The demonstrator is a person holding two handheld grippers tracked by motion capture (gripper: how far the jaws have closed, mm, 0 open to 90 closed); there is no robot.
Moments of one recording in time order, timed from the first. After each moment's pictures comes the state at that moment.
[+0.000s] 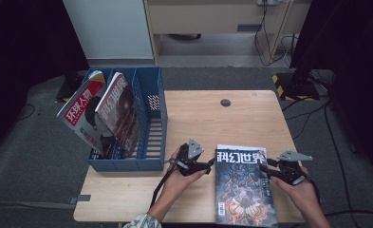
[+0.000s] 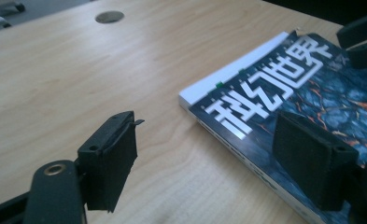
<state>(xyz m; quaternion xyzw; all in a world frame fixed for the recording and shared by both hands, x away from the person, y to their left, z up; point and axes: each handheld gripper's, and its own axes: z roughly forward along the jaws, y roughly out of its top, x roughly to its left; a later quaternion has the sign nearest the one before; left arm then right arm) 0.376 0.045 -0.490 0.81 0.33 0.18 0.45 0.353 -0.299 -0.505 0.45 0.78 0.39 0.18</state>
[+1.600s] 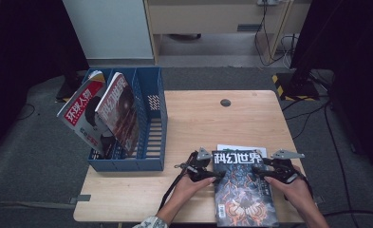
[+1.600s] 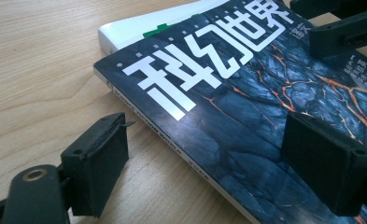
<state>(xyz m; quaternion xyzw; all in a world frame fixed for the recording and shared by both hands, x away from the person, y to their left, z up) 0.381 0.016 -0.534 0.82 0.36 0.04 0.45 0.364 -0.287 -0.517 0.46 0.78 0.39 0.14</state>
